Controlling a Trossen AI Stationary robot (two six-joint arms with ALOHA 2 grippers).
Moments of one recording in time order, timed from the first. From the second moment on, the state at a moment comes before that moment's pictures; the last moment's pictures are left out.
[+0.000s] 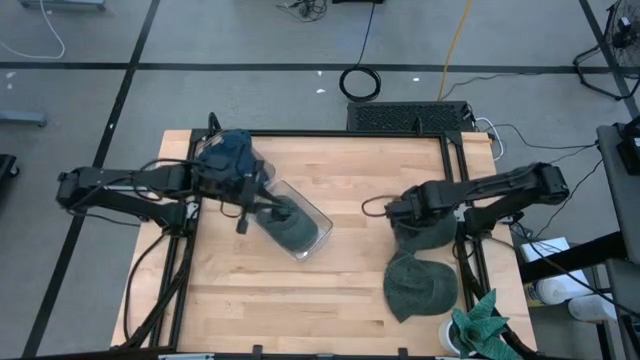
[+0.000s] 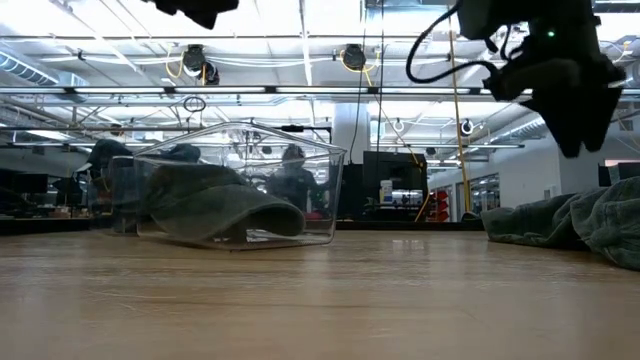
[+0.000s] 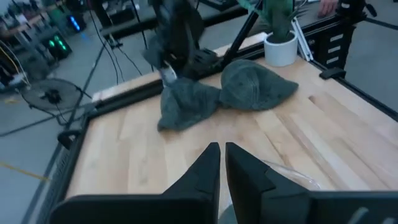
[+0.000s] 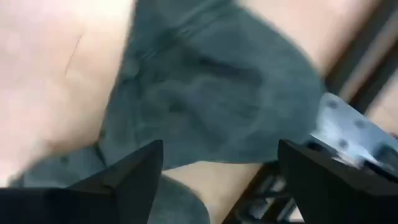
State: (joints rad) left arm 0.06 0.96 0.84 -0.22 0.19 0.35; right arm 0.10 1.36 1.02 -1.42 0.07 1.12
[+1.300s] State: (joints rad) left arm 0.06 0.96 0.84 -0.29 0.18 0.30; right arm 0.19 1.36 0.78 -1.08 0.00 0.84
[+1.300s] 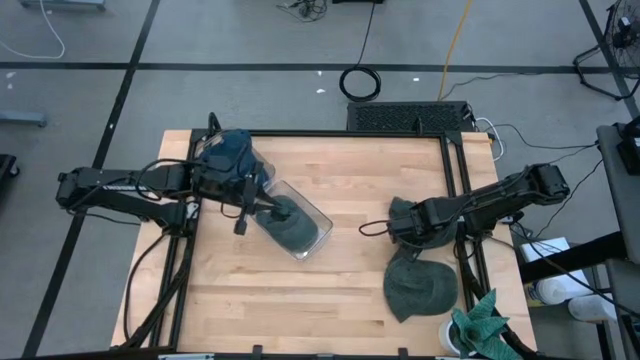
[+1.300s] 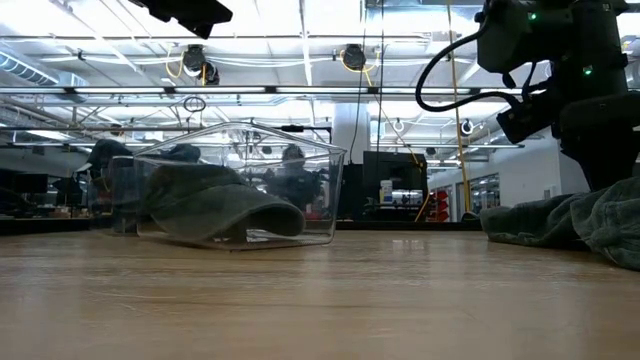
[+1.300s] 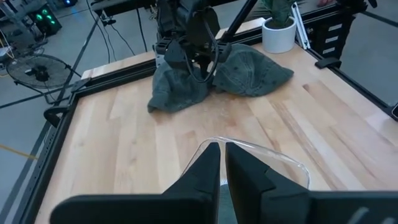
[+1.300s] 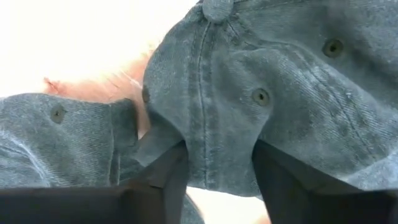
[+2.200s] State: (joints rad) left arm 0.06 0.96 0.84 -0.29 0.18 0.29; right arm 0.19 1.36 0.78 -1.04 0.06 0.82
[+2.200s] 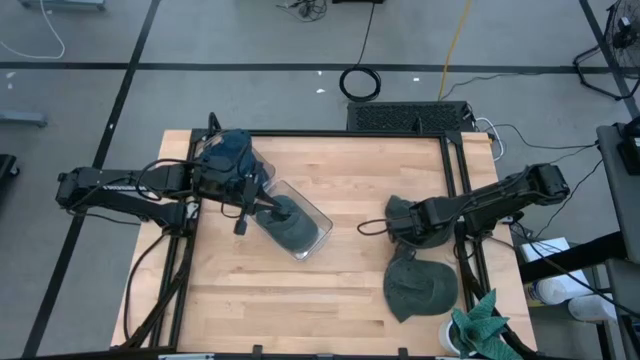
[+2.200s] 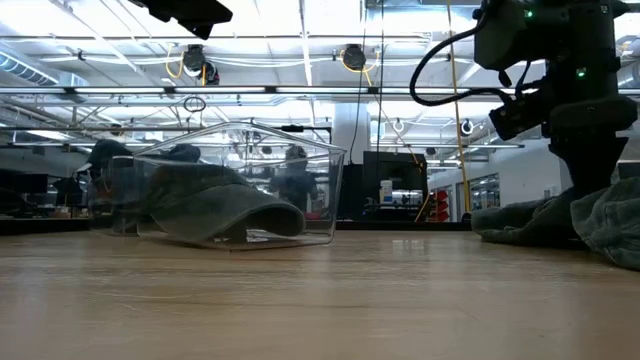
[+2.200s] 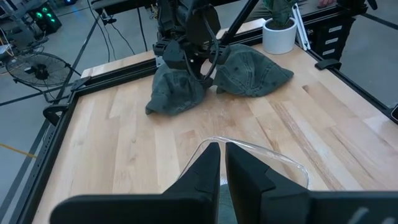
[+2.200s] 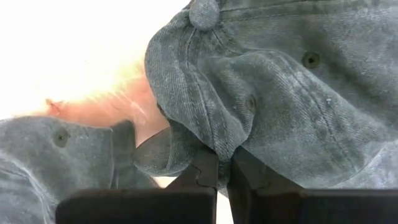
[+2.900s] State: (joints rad) left arm 0.06 0.96 0.84 -0.29 0.18 0.29; right arm 0.18 1.08 0.78 -0.73 0.35 0.76
